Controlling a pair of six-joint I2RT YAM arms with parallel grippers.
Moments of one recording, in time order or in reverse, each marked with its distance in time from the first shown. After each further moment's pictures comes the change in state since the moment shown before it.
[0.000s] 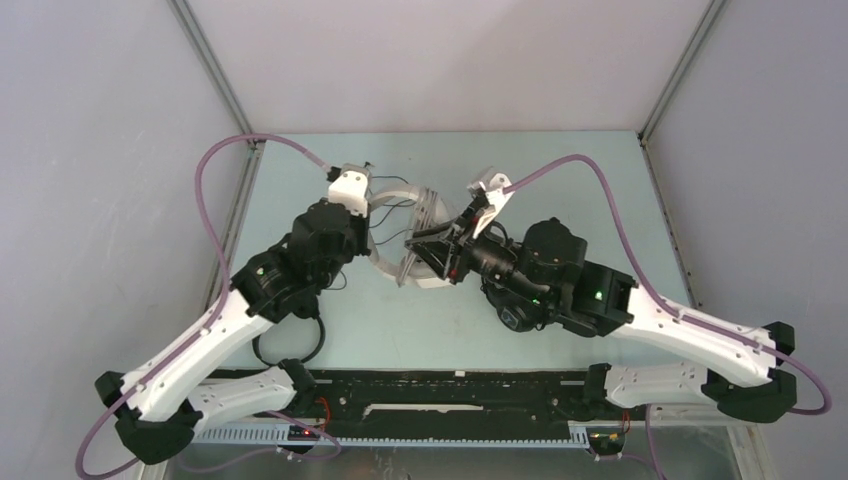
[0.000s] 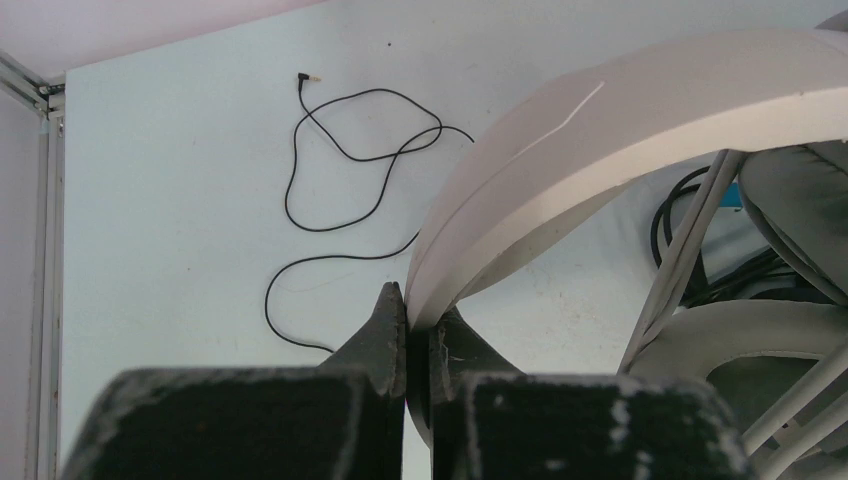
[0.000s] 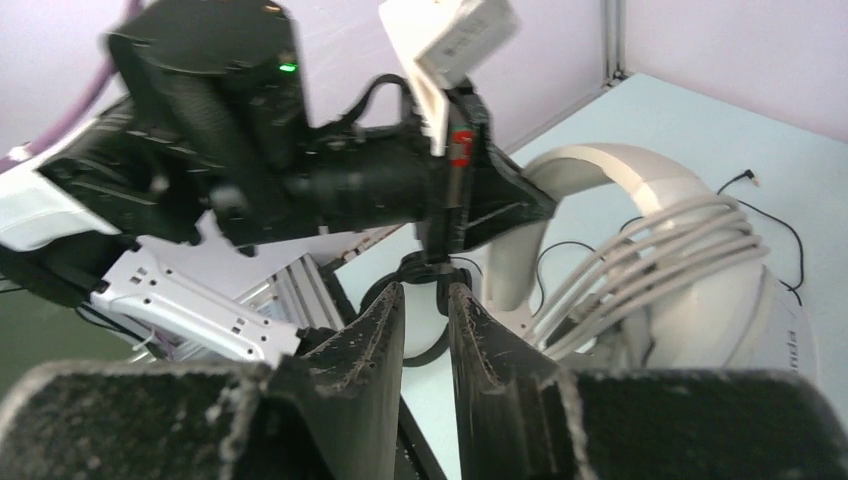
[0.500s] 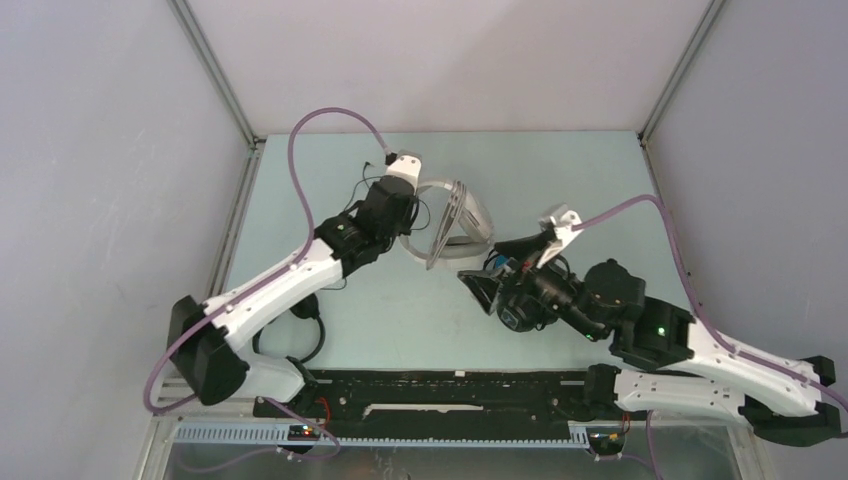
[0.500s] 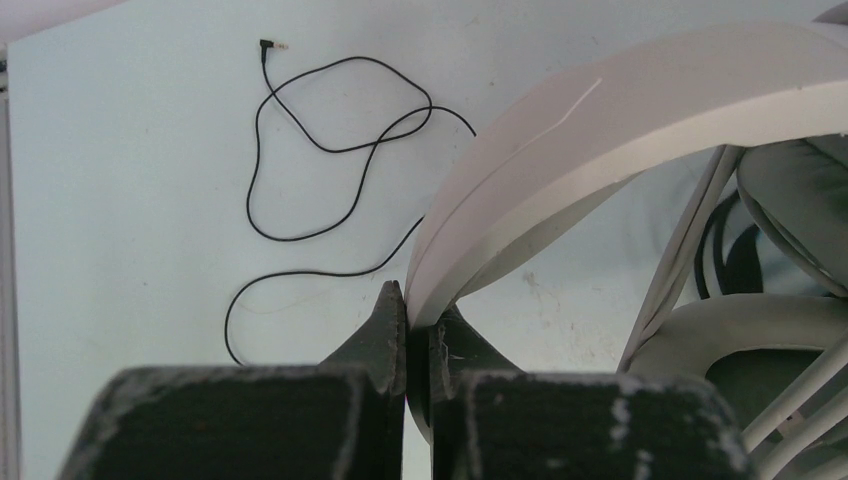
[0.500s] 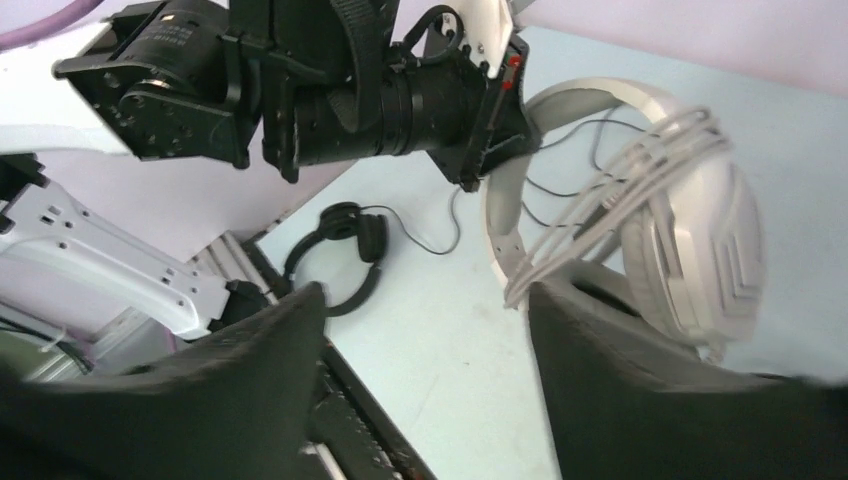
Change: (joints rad) left arm 0.043 0.382 0.040 0.171 -0.002 -0.005; right arm 0.027 -0.340 -0.274 -0.127 0.201 0.012
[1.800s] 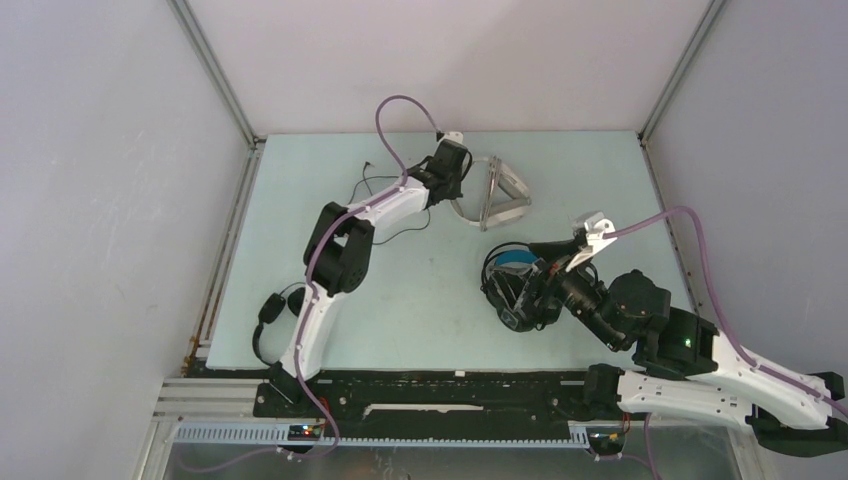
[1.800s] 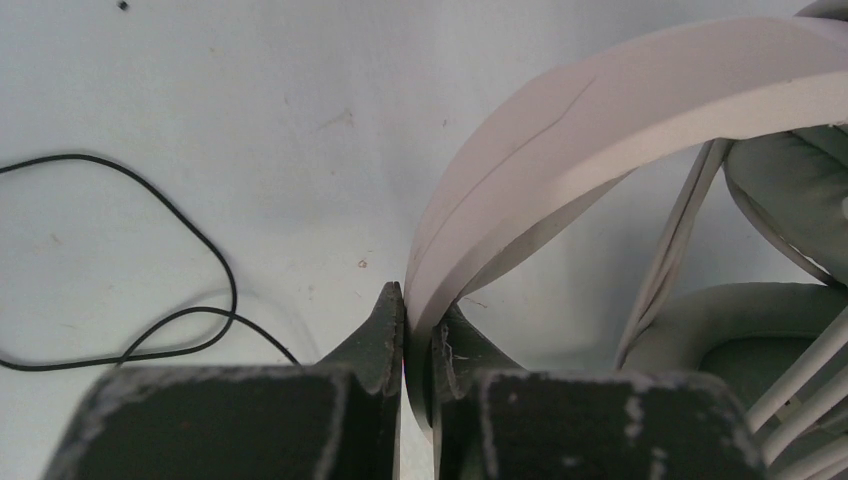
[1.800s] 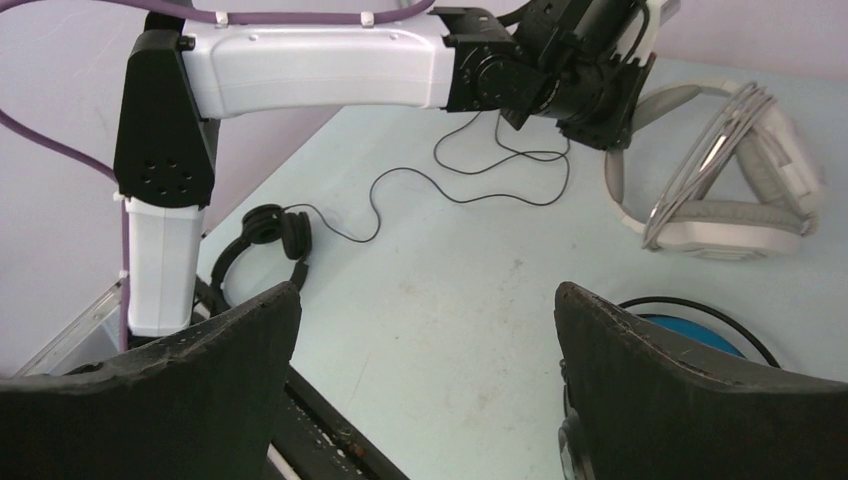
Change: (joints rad) left arm 0.163 0.991 0.741 0.079 0.246 -0.188; right arm -0.014 -0.161 -0.064 -0.136 0.153 -0.002
